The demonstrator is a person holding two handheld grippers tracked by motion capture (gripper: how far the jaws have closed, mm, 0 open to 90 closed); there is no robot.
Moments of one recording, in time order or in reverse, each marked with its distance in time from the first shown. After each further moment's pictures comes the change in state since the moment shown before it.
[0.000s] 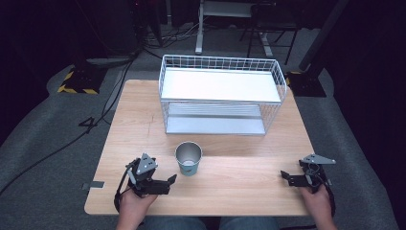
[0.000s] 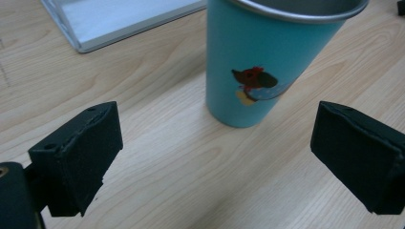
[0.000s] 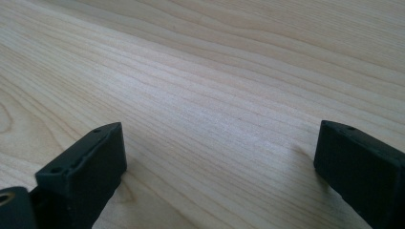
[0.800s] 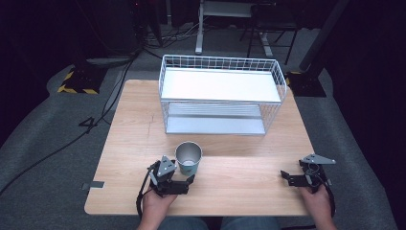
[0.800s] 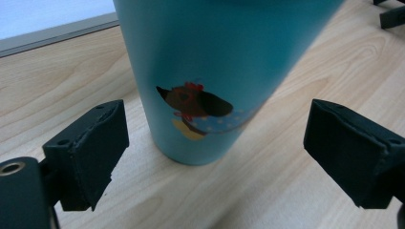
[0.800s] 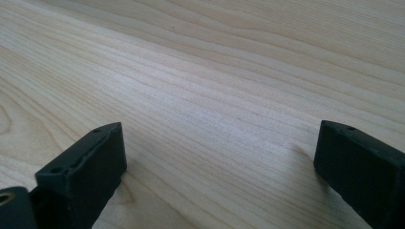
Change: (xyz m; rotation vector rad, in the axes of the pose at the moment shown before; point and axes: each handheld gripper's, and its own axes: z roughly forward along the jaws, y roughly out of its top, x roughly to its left) left arm -0.024 -0.007 0.056 -0.062 -0.060 -0.035; right arm 0.000 0.000 0.000 -0.001 -0.004 0.004
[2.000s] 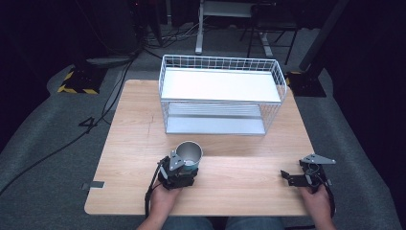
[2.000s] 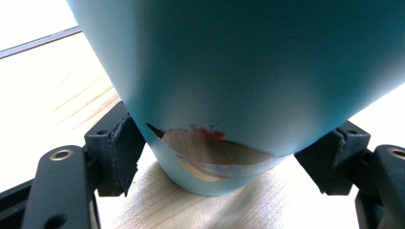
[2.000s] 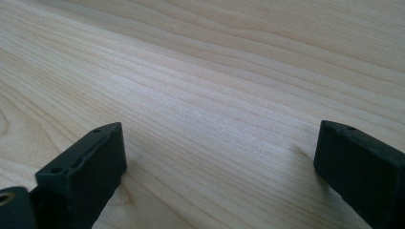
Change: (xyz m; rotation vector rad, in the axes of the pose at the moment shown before) left arm 0.000 0.007 0.030 0.062 0.073 0.054; right arm 0.000 0.000 0.000 -0.001 -0.006 0.003
